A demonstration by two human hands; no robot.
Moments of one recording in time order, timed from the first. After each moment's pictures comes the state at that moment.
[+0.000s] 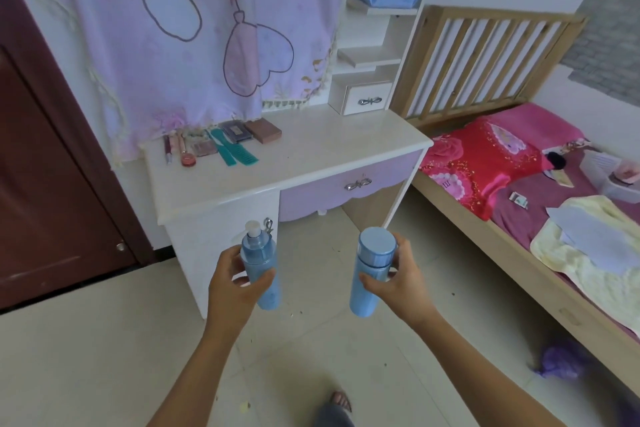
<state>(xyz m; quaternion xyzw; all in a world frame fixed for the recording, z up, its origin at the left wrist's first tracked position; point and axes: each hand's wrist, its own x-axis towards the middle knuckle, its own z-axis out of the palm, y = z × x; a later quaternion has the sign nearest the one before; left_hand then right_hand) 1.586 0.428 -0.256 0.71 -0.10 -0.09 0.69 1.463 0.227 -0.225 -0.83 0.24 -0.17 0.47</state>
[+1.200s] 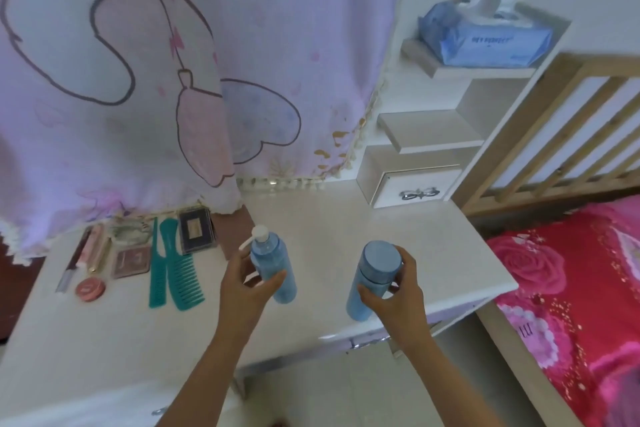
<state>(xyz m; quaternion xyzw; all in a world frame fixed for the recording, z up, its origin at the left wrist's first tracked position) 1.915 0.123 -0.261 0.70 -0.03 -0.02 0.72 1.833 -0.078 -0.243 -0.82 0.17 -0.17 0.52</state>
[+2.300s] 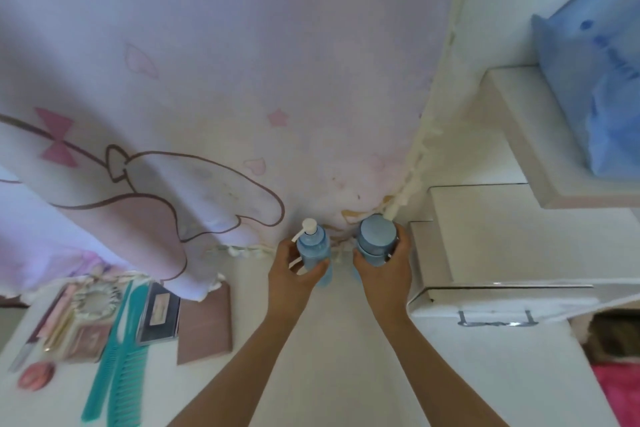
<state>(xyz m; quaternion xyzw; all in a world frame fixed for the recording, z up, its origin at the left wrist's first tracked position) 2.134 -0.052 -0.289 0.76 0.10 0.02 0.65 2.130 -0.185 -0.292 -0.79 0.21 -0.18 0.55</state>
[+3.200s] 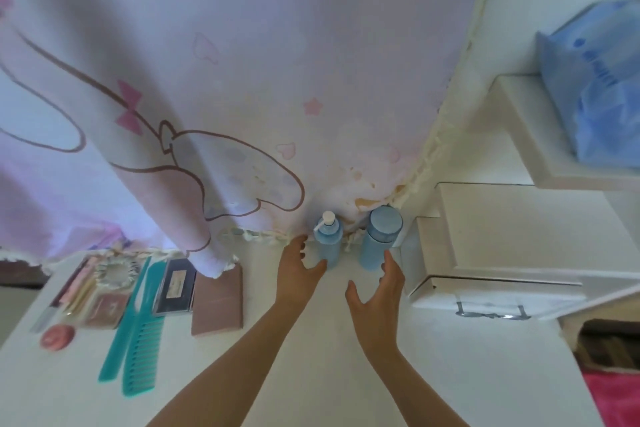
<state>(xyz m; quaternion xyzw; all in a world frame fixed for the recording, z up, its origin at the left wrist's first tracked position) 2.122 -0.042 -0.299 0.85 0.13 -0.01 0.52 2.066 -0.155 -0.302 -0.83 0.14 -0.15 0.52</state>
